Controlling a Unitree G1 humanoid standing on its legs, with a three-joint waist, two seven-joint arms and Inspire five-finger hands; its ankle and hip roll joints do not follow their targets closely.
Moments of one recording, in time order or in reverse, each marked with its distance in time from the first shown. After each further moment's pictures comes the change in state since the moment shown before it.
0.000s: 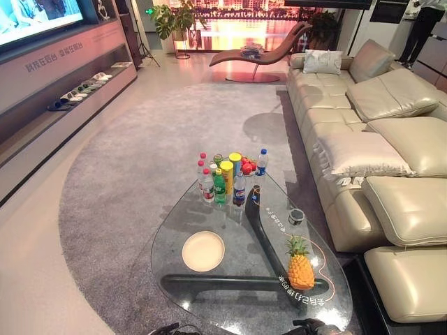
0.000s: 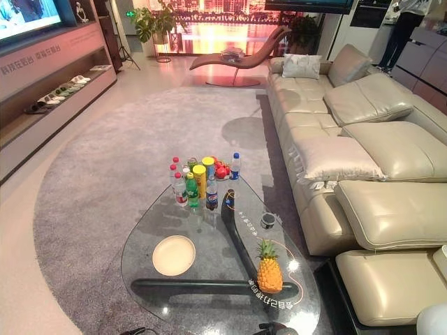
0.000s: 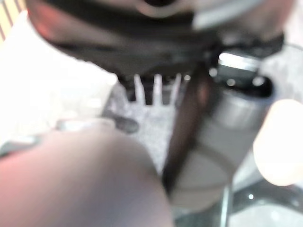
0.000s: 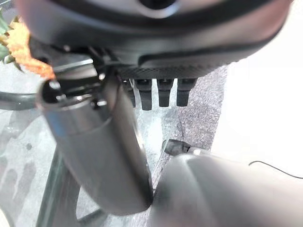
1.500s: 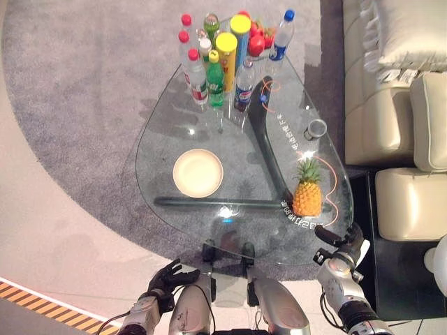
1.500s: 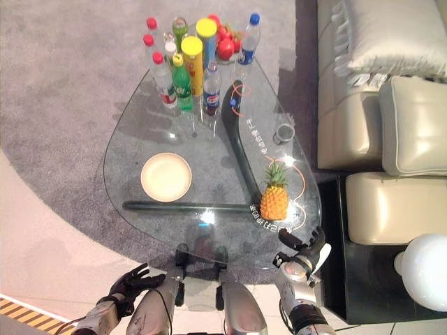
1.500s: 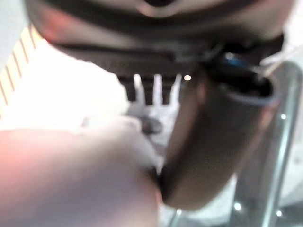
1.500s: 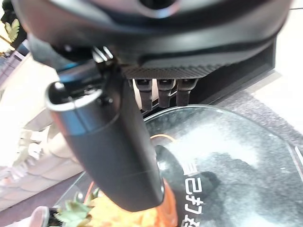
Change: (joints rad) left arm -0.121 0.052 -0.011 -0.230 -0.180 -0.080 0.022; right arm -0.072 -0.079 -0.151 -0.686 0.449 -0.271 -0.767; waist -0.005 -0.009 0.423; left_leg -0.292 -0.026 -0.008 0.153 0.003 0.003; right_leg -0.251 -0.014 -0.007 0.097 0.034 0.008
